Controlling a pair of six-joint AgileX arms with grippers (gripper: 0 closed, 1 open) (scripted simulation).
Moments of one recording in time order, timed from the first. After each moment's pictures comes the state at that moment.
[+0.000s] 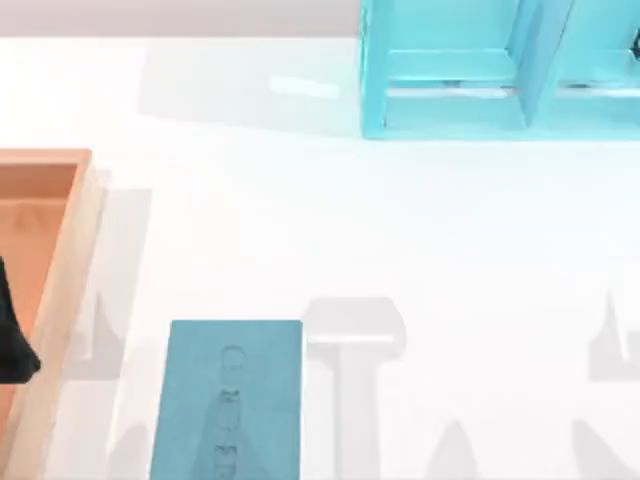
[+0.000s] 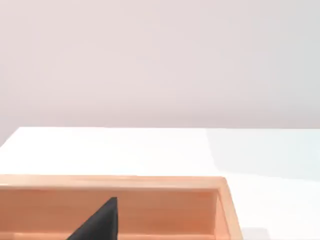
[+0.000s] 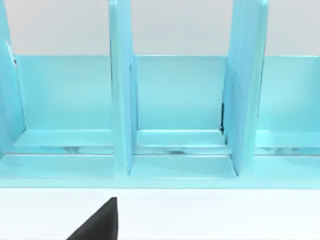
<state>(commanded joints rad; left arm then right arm) 0.00 0.00 0.00 0.00 0.00 0.00 0.00 0.00 0.00 0.00 0.00 0.00</state>
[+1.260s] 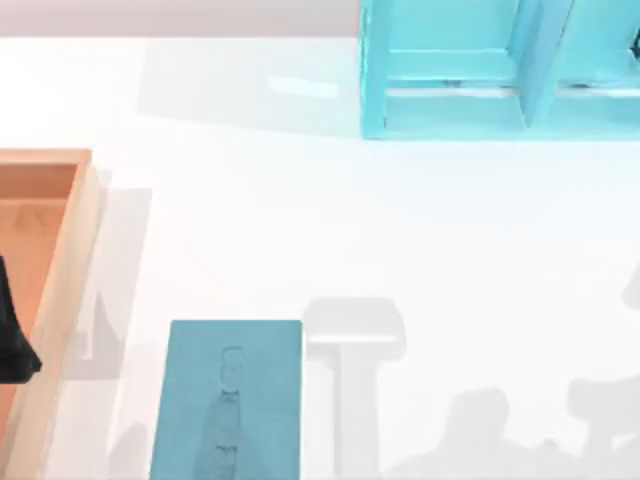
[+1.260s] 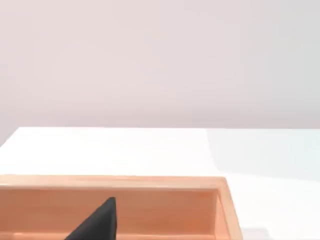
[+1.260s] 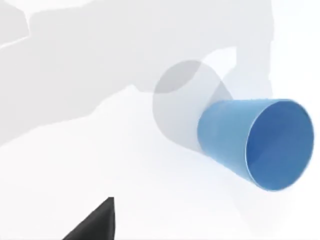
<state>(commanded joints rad) 0.00 0.00 0.00 0.00 0.00 0.00 -0.26 1.06 0.78 -0.77 0.00 -1.13</state>
